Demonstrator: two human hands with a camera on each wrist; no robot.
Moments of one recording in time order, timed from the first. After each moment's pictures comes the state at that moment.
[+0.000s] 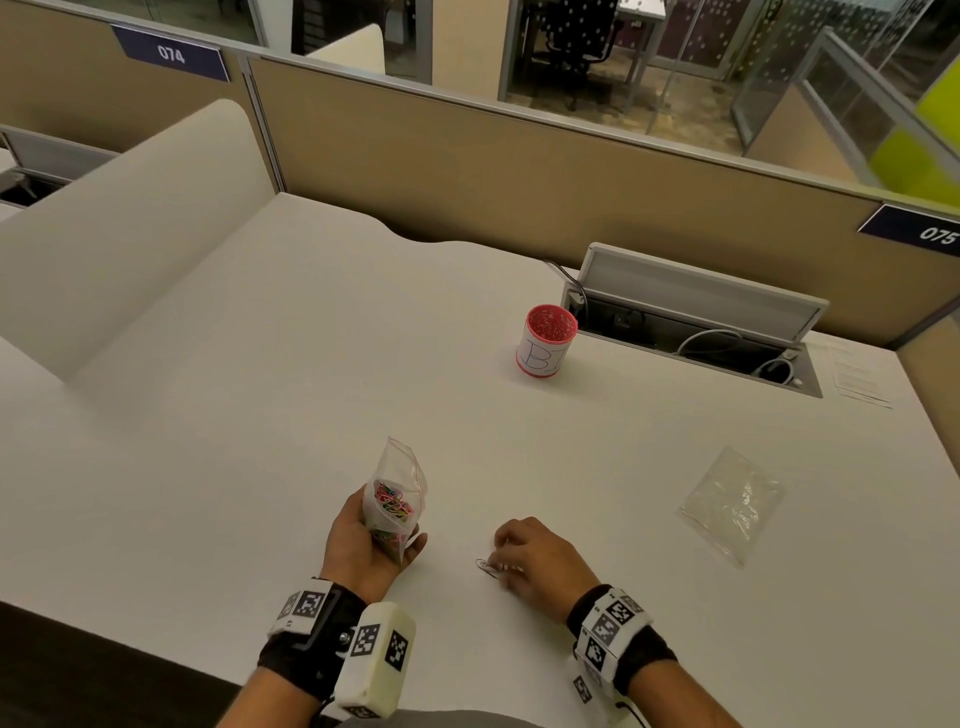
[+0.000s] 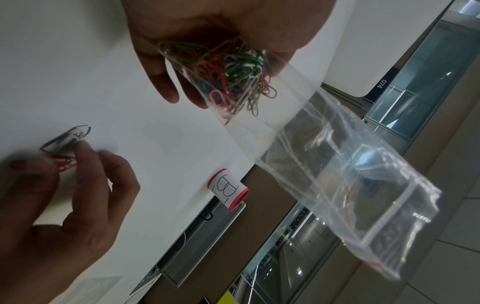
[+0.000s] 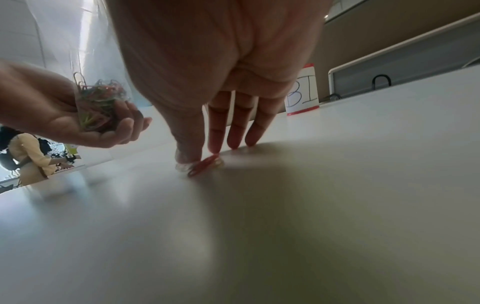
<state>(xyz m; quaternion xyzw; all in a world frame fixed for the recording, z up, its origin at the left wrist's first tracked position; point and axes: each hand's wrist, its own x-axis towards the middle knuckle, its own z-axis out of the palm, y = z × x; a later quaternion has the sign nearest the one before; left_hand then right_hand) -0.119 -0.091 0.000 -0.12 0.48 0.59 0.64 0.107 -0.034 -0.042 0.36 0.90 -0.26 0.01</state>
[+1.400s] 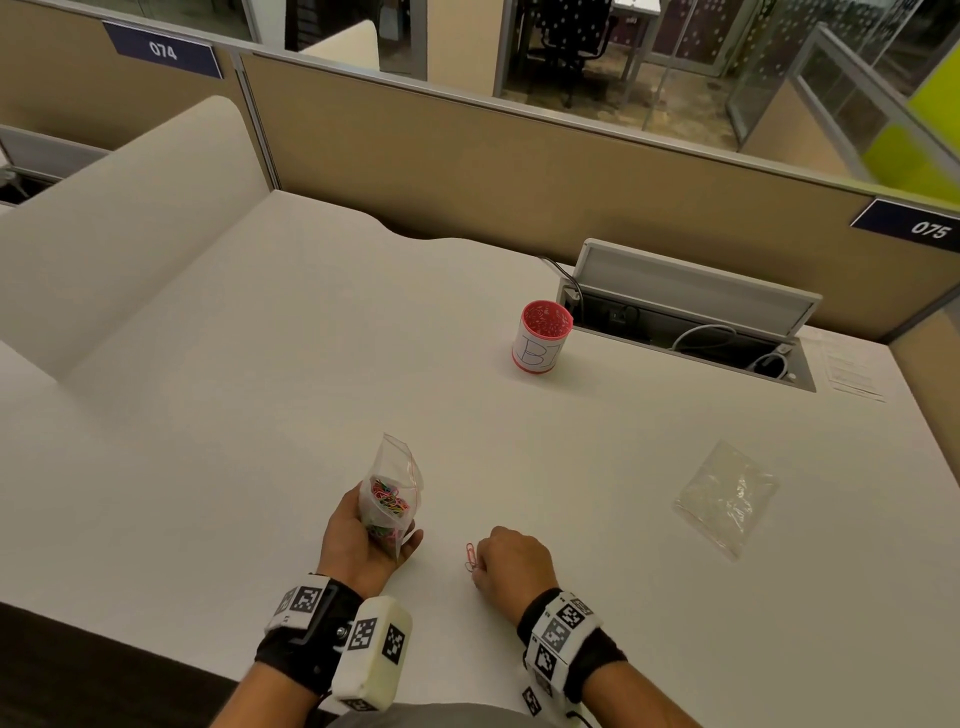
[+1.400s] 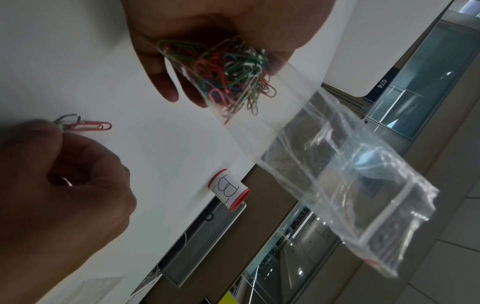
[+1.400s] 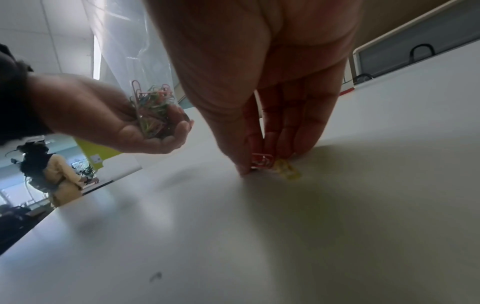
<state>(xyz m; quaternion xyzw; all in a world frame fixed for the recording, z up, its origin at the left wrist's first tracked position) -0.121 -0.091 -0.011 -0.12 0.48 0.59 0.64 0.059 -0.055 -0.033 0.50 0.83 -0.20 0.15</state>
